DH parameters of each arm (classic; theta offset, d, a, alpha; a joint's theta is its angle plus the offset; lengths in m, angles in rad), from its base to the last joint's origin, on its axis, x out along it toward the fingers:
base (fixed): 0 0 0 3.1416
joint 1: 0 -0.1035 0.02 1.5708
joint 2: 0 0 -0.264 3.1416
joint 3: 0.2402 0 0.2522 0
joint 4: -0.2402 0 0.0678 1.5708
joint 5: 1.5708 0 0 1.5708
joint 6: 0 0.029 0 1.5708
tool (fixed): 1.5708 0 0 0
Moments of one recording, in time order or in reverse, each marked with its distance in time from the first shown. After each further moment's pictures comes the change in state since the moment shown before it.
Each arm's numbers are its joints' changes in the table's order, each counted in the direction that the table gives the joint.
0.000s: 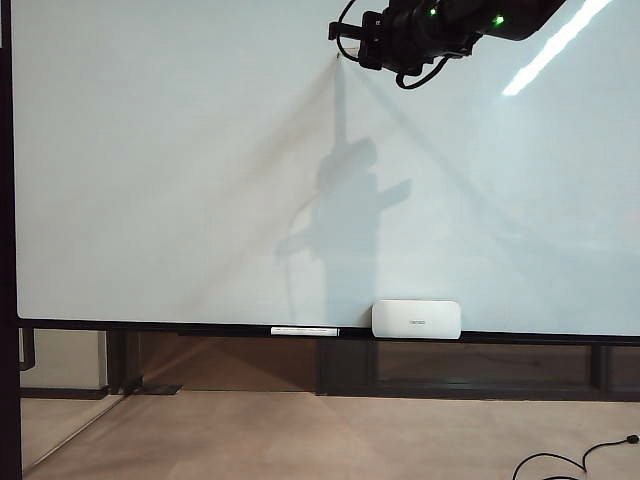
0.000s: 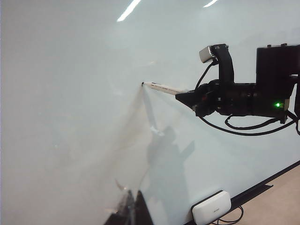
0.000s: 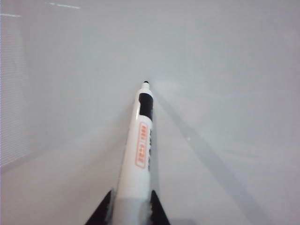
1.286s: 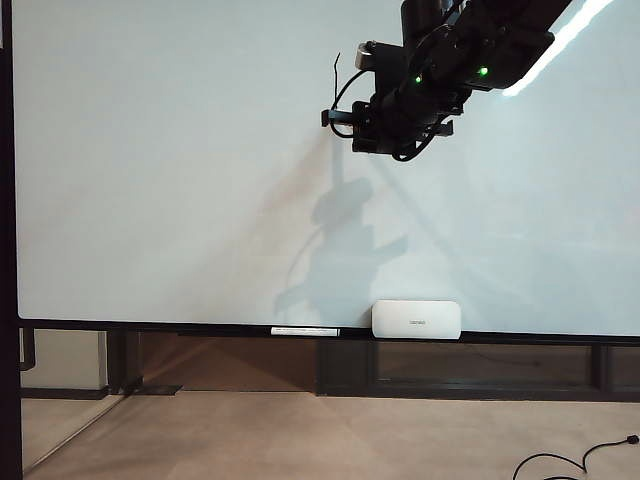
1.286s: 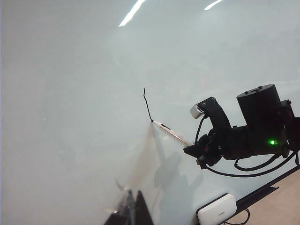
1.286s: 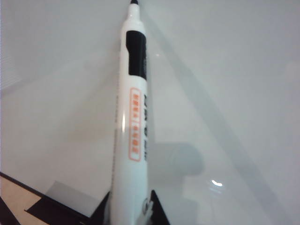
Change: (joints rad) left arm 0.000 -0.002 0.011 0.002 -0.001 0.024; right arm 0.001 0.101 0.002 -0.225 0.032 0.017
